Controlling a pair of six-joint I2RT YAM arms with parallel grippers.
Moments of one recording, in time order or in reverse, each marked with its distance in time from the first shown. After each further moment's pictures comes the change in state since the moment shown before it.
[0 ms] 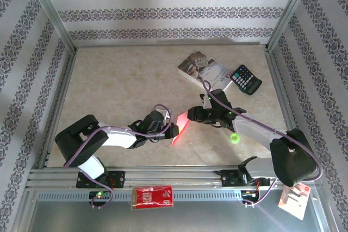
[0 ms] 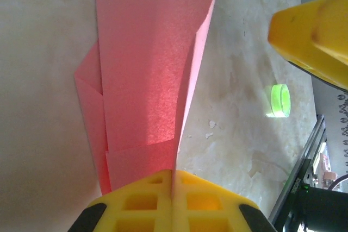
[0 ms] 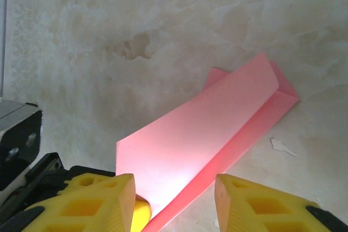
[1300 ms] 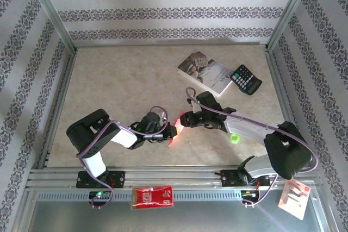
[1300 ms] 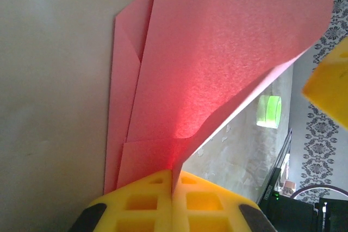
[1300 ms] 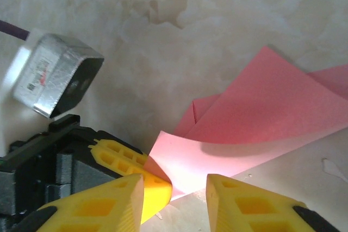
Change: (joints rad) left arm 0.058 0.131 -0.061 0.217 0.109 -0.192; right arm 0.135 0.094 0.043 0.003 0.060 -0.182
